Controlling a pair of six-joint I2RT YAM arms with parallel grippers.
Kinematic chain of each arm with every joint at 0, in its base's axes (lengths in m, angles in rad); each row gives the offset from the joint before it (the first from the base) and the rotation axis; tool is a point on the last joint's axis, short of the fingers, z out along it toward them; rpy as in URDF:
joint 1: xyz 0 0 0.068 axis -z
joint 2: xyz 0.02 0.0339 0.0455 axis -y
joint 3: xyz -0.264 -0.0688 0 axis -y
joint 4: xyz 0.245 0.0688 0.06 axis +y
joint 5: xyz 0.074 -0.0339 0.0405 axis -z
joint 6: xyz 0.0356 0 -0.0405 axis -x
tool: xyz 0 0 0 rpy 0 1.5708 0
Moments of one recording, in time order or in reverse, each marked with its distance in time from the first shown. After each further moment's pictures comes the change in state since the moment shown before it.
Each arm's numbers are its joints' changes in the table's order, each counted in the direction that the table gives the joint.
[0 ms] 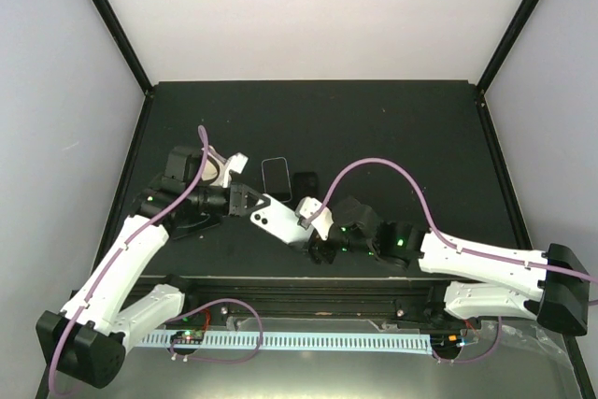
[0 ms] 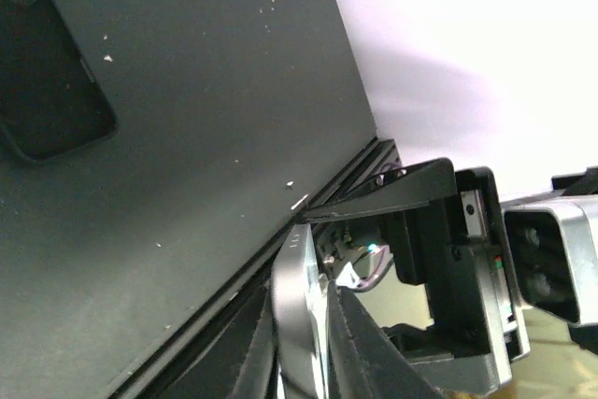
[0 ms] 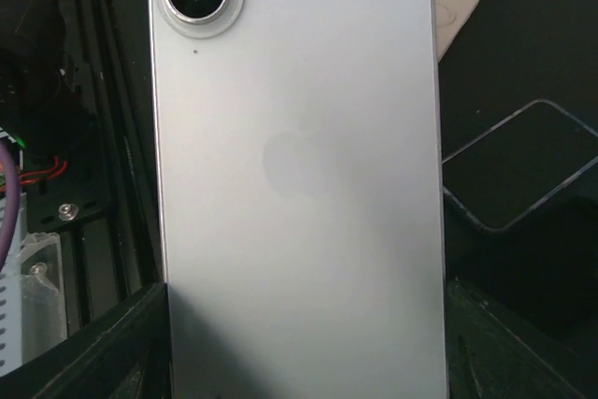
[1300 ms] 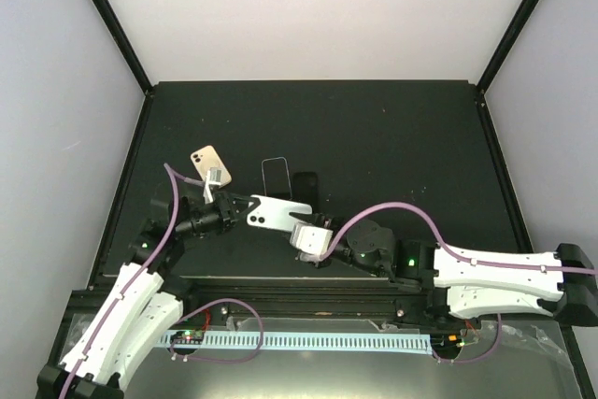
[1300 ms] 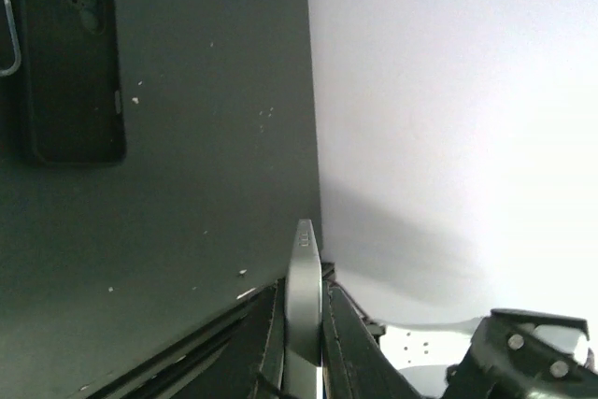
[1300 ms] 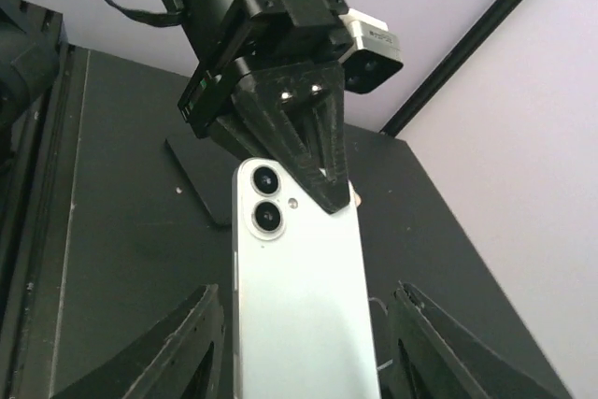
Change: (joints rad) left arm -0.019 0.334 -0.338 -0.385 -0.160 0.600; right arm -0.181 0.119 -0.052 -0.254 0.269 0.481
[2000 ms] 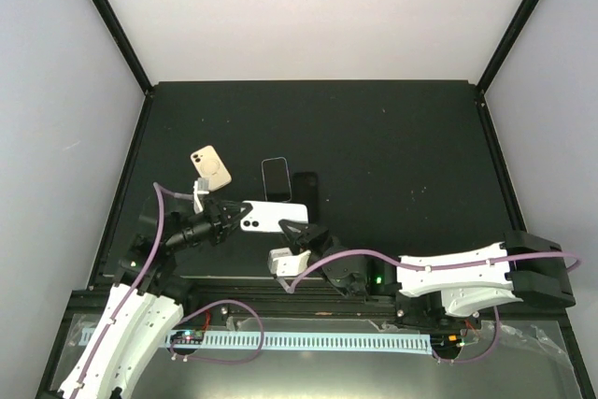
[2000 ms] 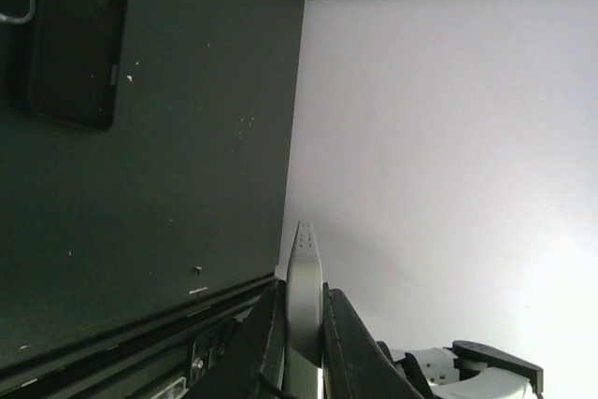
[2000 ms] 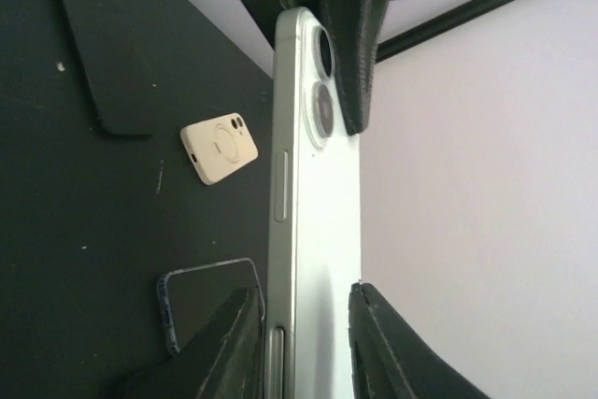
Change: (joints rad) left arm -0.001 0.172 0.001 0.110 -0.069 0.259; right arm -0.141 -0.250 -0.082 -0.346 0.384 0.489
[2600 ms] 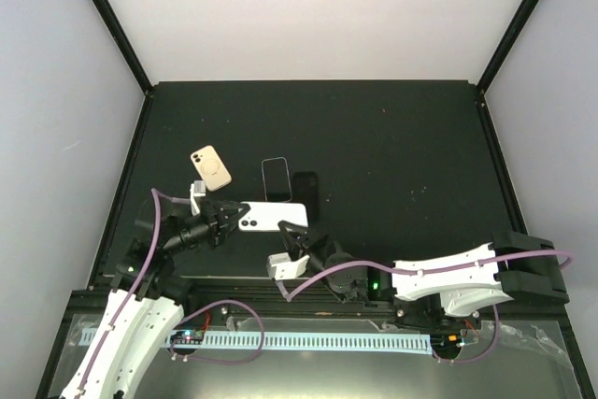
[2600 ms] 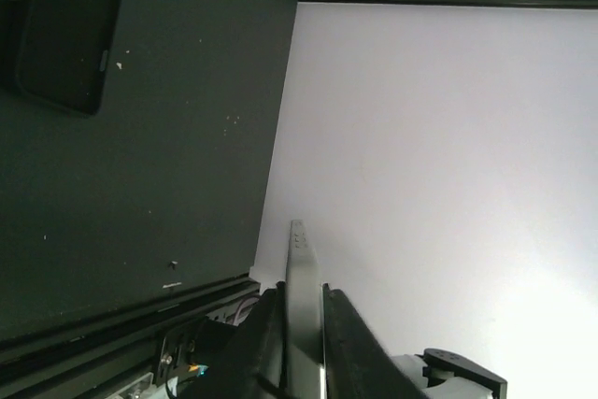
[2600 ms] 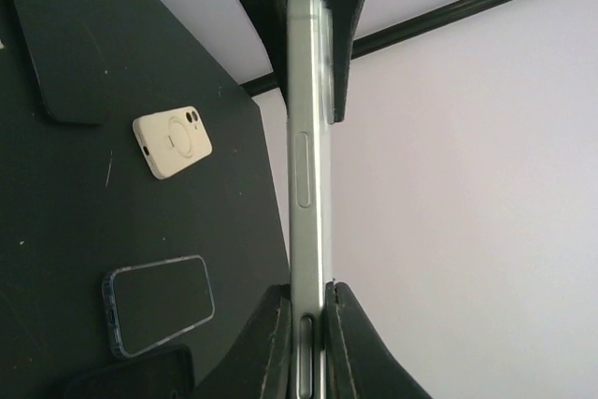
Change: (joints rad) left arm -0.006 0.046 0.000 0.021 0.004 0.101; right arm -0.032 -0.053 -0.047 -0.211 0.108 0.186
